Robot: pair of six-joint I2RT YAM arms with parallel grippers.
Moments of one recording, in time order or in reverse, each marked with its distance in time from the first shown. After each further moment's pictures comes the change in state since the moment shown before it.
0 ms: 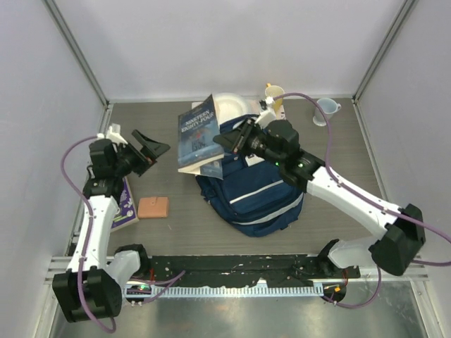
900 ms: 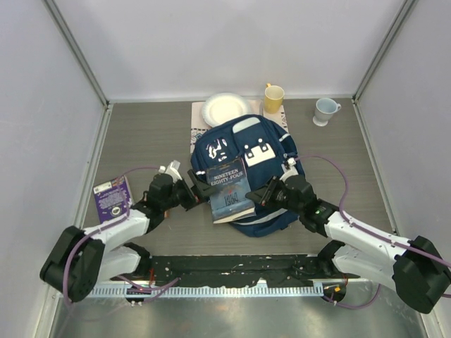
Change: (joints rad) left arm -0.618 0.097 -0.514 0.567 -0.216 -0.270; right arm -0.063 -0.396 -0.781 0.044 0.015 0.137
